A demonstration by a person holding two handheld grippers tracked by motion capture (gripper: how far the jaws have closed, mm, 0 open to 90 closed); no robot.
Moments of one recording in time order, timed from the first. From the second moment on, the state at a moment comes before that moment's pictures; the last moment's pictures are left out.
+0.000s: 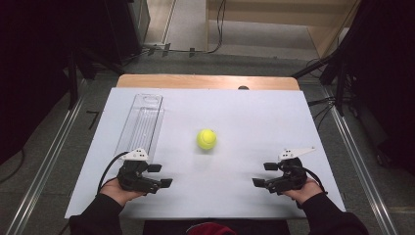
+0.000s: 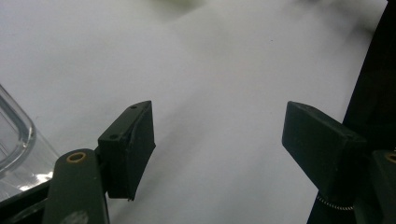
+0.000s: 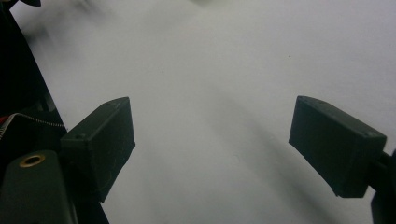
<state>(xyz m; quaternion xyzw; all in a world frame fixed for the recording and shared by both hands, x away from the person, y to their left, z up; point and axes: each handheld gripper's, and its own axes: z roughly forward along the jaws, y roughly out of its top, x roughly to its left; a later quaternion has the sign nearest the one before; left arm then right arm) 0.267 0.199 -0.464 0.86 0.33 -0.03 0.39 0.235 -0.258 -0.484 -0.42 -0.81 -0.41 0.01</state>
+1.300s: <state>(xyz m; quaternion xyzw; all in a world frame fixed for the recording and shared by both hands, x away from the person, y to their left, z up) 0.270 0.199 -0.465 0.86 0.33 -0.04 0.39 0.235 -0.261 -0.485 -0.43 -0.81 -0.40 0.01</state>
